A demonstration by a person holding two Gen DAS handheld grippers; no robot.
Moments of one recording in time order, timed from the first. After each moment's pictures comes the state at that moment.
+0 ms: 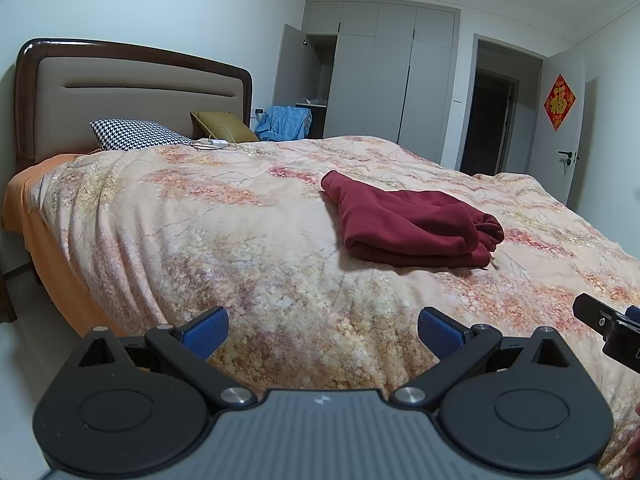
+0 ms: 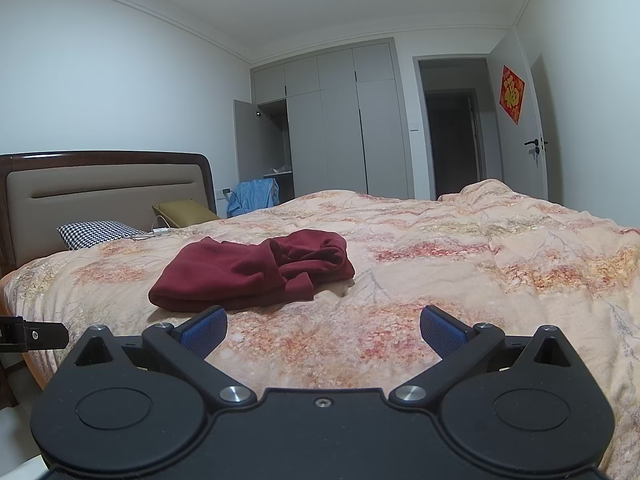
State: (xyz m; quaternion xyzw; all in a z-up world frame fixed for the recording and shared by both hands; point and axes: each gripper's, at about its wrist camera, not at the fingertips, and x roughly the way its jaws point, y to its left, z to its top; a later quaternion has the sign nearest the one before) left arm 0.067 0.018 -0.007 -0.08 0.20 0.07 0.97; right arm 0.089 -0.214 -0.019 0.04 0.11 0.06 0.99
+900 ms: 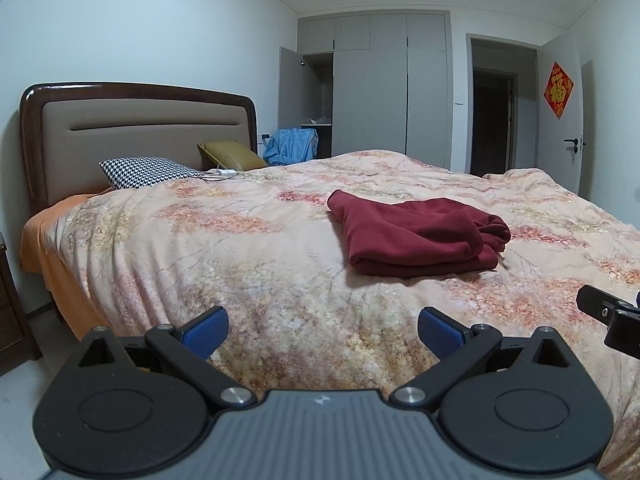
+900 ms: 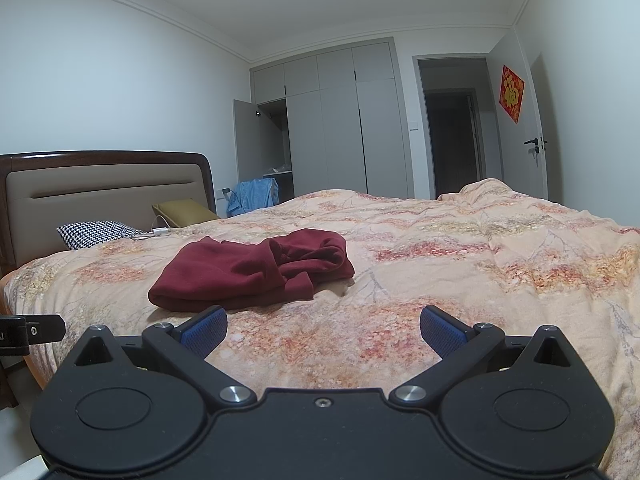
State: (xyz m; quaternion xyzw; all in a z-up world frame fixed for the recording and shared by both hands) left arm 0.062 0.001 0.001 -0.02 0.18 0.10 0.98; right arm 0.089 -0.214 -0.019 0.04 0.11 0.06 0.99
